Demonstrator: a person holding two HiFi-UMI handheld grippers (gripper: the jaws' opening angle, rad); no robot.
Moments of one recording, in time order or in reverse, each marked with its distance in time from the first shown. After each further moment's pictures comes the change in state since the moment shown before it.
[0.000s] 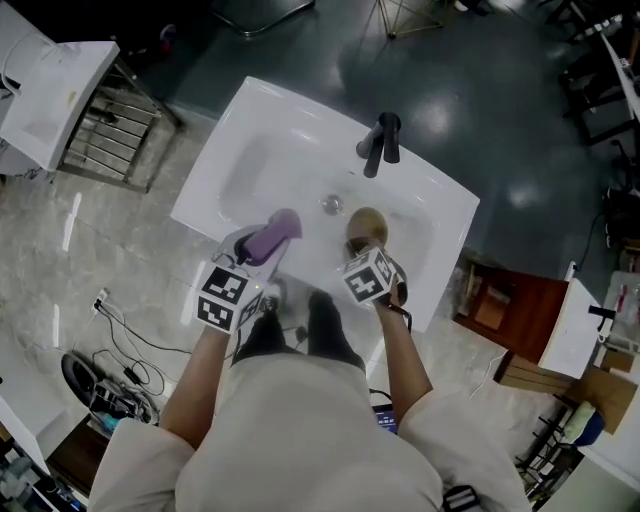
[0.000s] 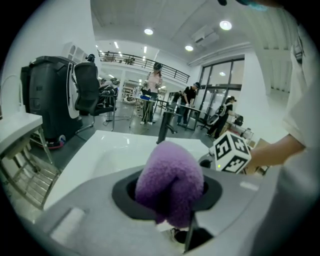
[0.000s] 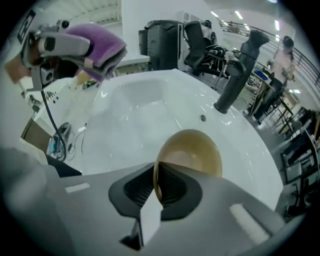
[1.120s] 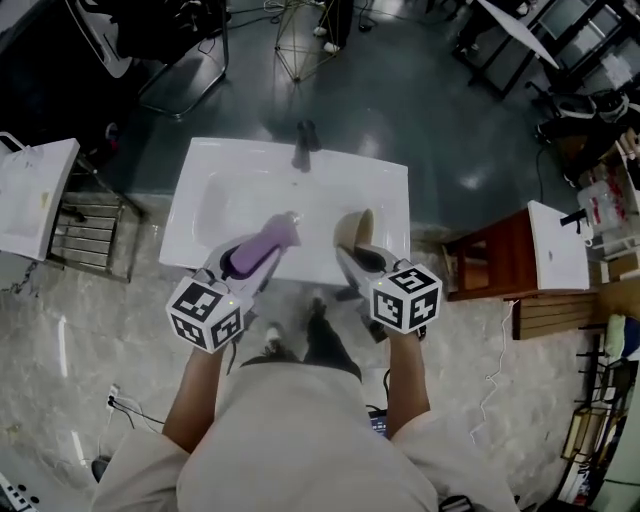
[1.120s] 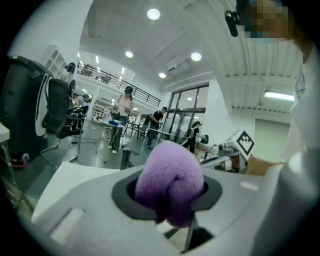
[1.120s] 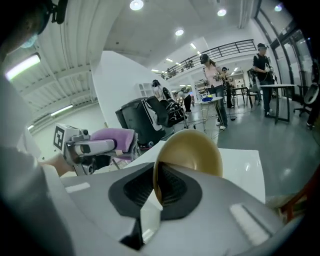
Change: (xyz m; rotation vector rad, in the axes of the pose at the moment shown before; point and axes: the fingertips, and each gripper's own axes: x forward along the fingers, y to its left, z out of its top) left arm -0.128 -0.123 0.074 0.113 -0.278 -0.350; right arm -0.276 0.083 0.025 0.530 -0.710 -0.007
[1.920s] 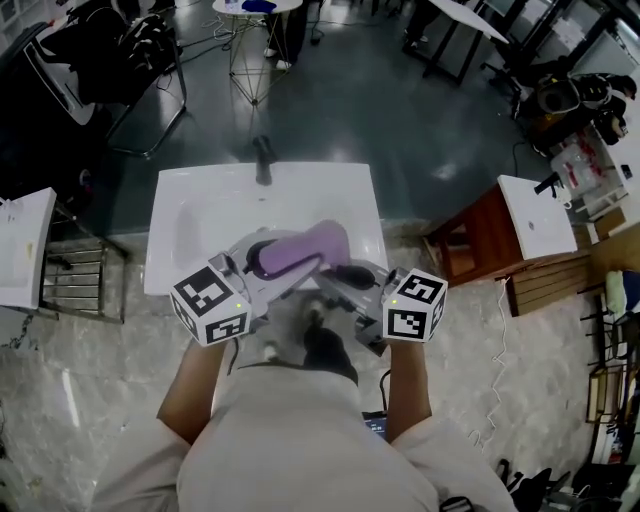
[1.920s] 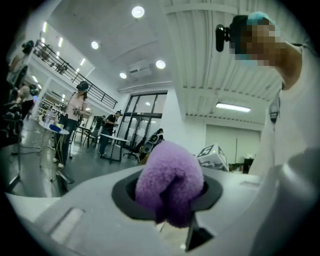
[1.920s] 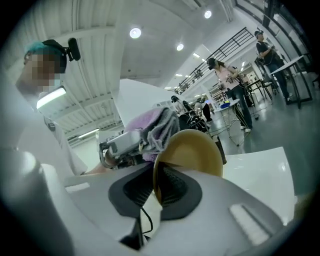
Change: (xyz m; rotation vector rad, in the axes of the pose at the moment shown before) left arm 0.039 -0.142 0.063 0.147 -0.054 -0.544; right arm -0.081 0.055 0.017 0.060 -0.207 0.306
